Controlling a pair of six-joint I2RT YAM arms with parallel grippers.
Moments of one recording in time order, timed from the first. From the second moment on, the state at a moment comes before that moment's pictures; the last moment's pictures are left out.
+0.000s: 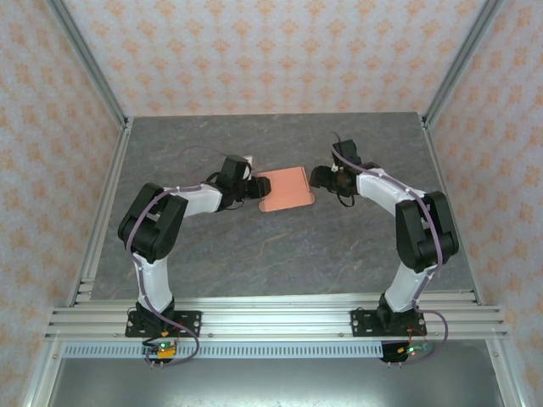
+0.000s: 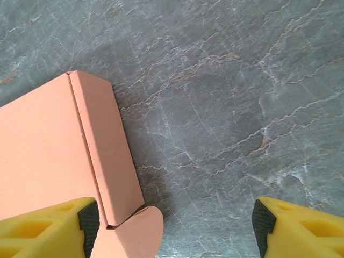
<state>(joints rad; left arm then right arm) -0.39 1.92 1.05 0.14 0.23 -0.56 0.30 1.76 1.17 -0.40 -0.11 0.52</state>
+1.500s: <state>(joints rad) -0.25 1.97 0.86 0.59 0.45 -0.70 0.29 1.99 1.03 0.36 -0.79 1.13</state>
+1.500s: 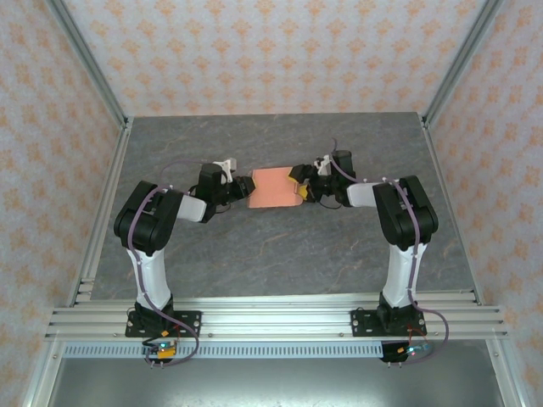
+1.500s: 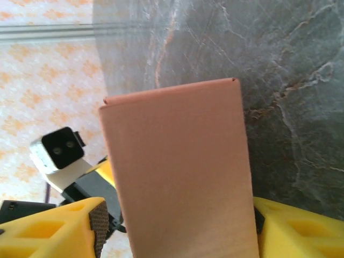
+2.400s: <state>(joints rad) -0.46 1.39 0.57 0.45 0.31 0.02 0.25 1.67 0.86 0.17 -0.78 1.47</state>
